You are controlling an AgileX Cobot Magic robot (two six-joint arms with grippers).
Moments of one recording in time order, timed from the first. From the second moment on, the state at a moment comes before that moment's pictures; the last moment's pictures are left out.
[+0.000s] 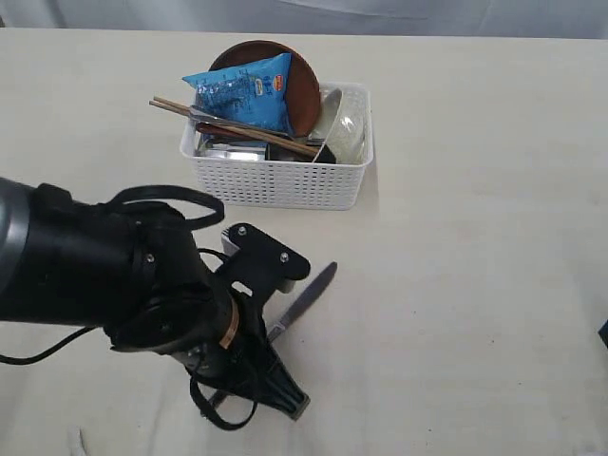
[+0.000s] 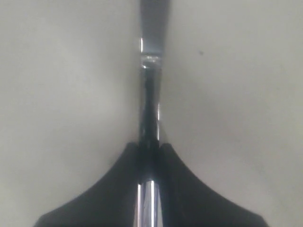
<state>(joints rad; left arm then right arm) -1.09 1.74 -0.75 0.07 0.46 -0.48 0.17 0.01 0.00 -0.04 0.19 -0.02</state>
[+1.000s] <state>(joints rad) -0.83 1.58 -0.49 0.12 0.21 -0.87 0.17 0.01 0.00 -0.04 0.19 -0.01</state>
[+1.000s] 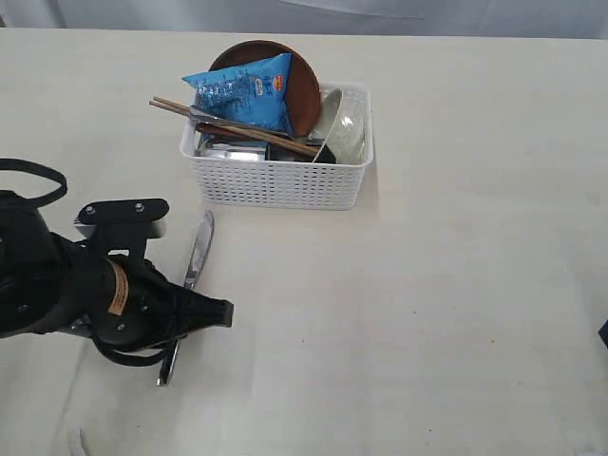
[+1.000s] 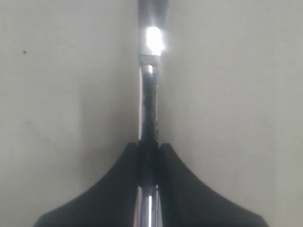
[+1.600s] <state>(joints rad) -0.83 1.56 -0.47 0.12 0.19 -0.78 0.17 0.01 0.00 -0.04 0.19 -0.01</state>
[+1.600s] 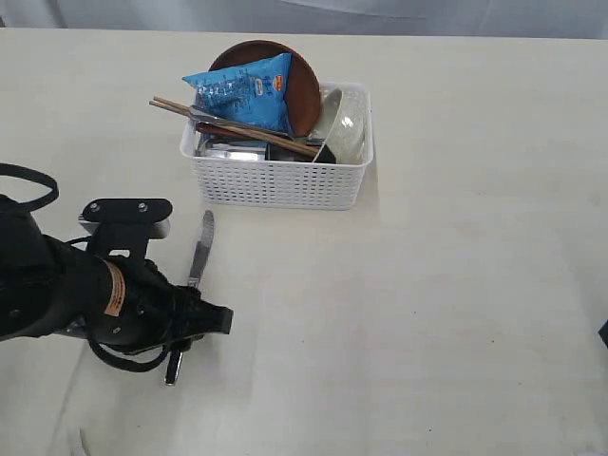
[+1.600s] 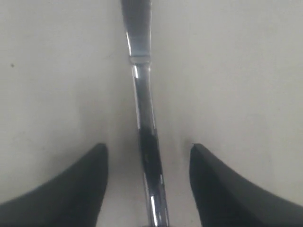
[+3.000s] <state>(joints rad) -0.59 1.75 -1.35 0.28 0.88 0.13 0.17 0.01 0.00 -0.04 0.17 -0.01</state>
